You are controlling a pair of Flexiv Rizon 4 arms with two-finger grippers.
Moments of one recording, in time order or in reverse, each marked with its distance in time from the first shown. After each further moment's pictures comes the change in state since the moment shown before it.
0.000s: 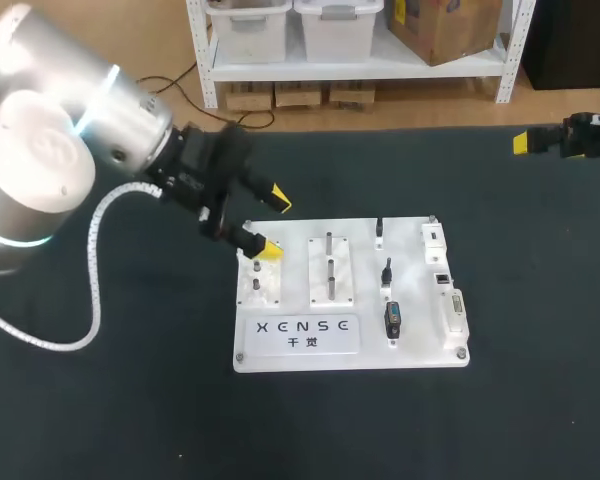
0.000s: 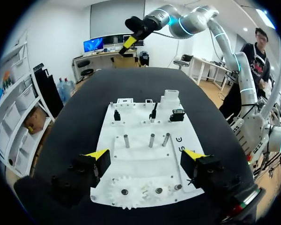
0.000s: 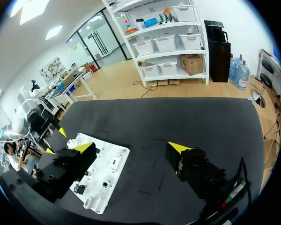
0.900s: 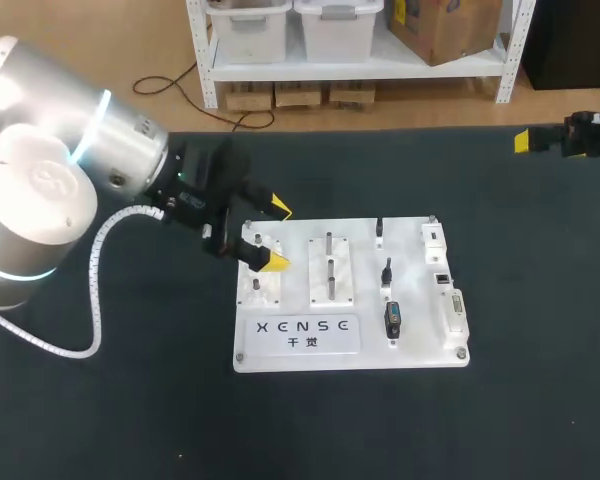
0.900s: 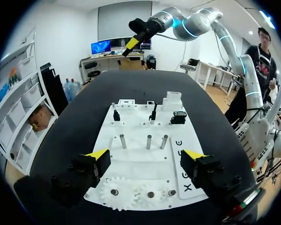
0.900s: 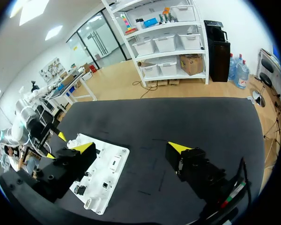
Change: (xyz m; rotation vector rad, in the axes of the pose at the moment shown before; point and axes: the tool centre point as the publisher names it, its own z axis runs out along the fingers) left arm 0.001 -0.009 0.007 -0.061 -0.031 -0.023; right arm -0.002 -0.004 0.000 0.005 0.000 0.016
